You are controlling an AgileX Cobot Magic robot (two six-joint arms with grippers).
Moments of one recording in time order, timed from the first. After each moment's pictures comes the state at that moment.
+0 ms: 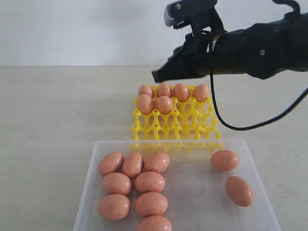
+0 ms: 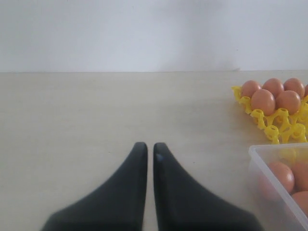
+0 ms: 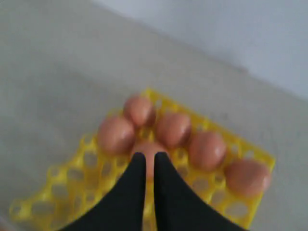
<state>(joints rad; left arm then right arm) -0.07 0.00 0.00 -0.24 0.28 0.20 0.40 1.65 -1.06 0.06 0.05 -0.17</state>
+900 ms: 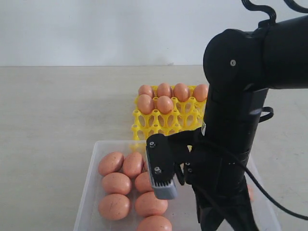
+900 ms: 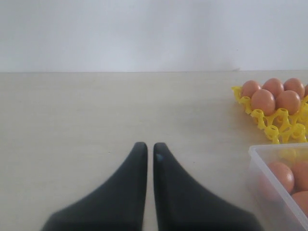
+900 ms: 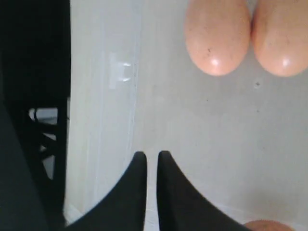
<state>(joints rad) -0.07 0.00 0.00 -0.24 0.28 0.20 0.60 1.64 -1.06 0.28 1.21 -1.10</state>
